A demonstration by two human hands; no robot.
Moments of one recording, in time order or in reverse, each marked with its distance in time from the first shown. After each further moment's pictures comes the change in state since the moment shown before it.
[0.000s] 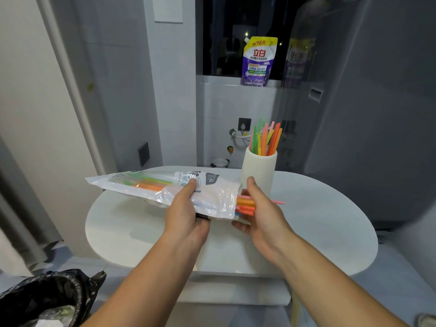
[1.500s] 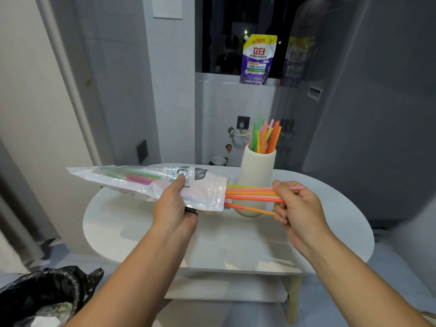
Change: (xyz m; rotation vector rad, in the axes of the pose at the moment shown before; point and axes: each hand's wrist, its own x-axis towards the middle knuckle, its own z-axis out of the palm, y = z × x) left_hand 0.014 0.015 -0.009 0.019 0.080 0.053; right_hand 0.001 -0.016 -0.055 -0.023 0.118 -0.339
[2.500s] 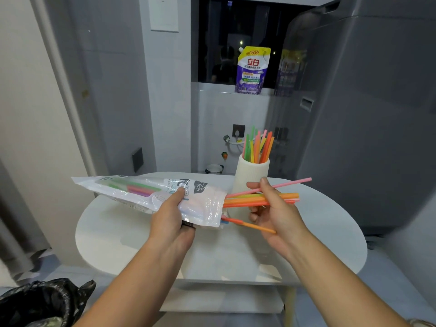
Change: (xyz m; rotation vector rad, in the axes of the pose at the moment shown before) left_hand -0.014 -0.003 0.002 0.000 -0.032 -0.047; right_hand 0.007 -0.002 0.025 0.193 -0.094 0.175
